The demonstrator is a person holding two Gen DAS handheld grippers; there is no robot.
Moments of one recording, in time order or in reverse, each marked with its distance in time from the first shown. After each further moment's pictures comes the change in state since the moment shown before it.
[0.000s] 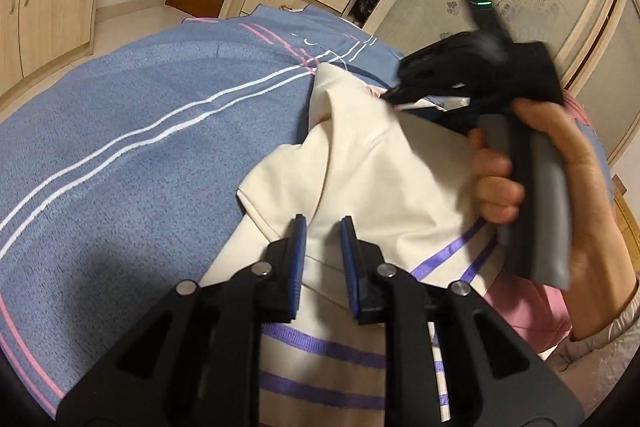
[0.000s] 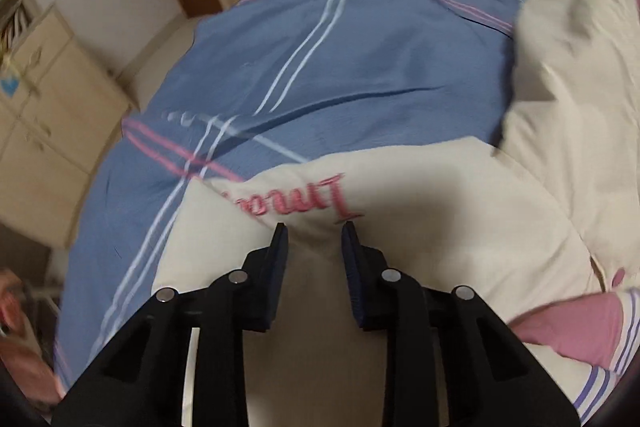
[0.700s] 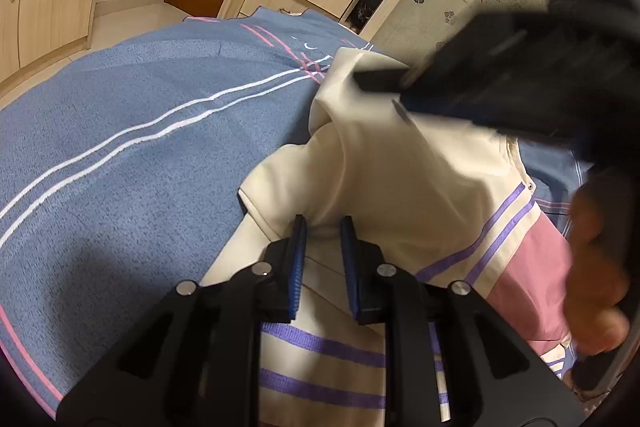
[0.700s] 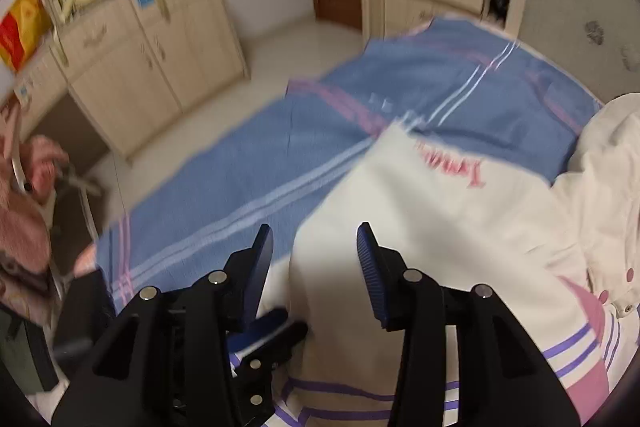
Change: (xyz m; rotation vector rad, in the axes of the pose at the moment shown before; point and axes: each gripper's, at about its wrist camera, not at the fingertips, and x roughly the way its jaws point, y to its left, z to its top) left arm -0.001 0.008 -0.002 -0.025 -0.015 -0.031; right arm -0.040 0.085 -0.072 -0.436 0.061 0.077
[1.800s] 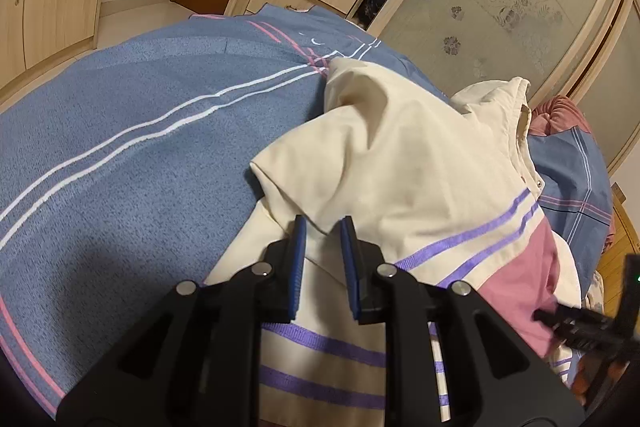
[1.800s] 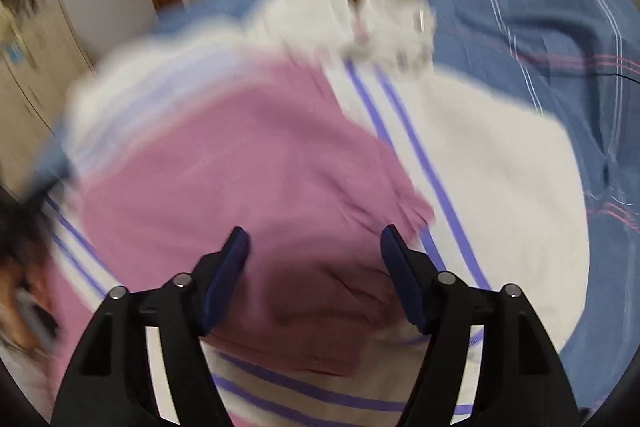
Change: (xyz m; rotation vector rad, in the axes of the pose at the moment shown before) left arm 0.006 -0.006 0.004 0.005 0.014 0.042; right arm -0.100 -0.168 -0.220 0.401 0.003 -0.347
